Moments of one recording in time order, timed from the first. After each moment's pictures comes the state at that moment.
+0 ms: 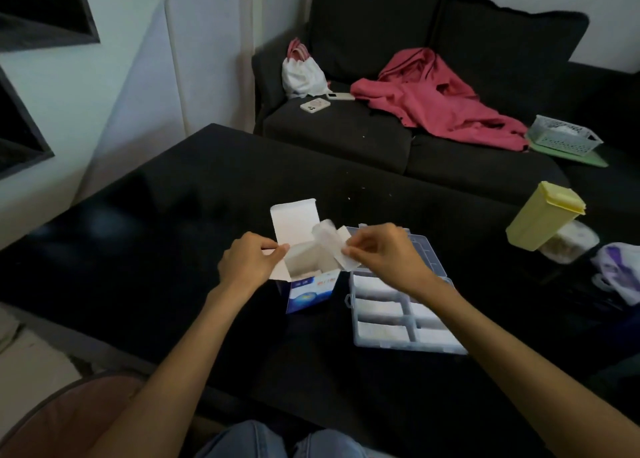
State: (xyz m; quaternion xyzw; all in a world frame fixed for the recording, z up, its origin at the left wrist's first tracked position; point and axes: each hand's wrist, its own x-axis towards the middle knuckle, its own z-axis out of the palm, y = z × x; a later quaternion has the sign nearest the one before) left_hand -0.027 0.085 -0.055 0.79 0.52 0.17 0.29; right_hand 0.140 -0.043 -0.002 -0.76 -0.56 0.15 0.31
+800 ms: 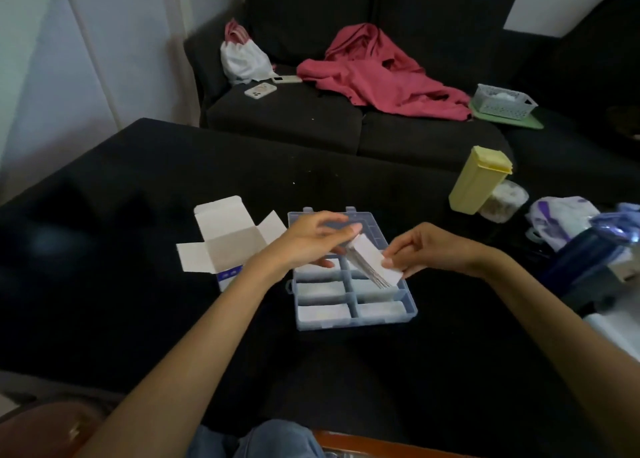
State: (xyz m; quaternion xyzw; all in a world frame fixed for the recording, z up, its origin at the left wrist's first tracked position) left_hand 0.089 -0.005 -0.002 0.75 0.23 0.05 0.62; right_hand 0.258 -0.152 0.014 -0.75 -0.39 0.46 0.28
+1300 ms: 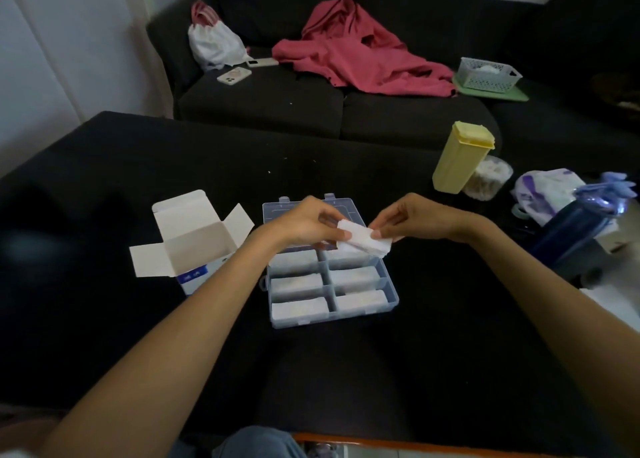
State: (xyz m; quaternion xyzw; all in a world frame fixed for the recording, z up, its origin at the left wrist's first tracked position) left_hand 0.149 0.003 -0.021 0.84 0.18 -0.03 0.52; right_hand 0.302 -0.146 0.008 -0.77 -0.48 0.36 0.22
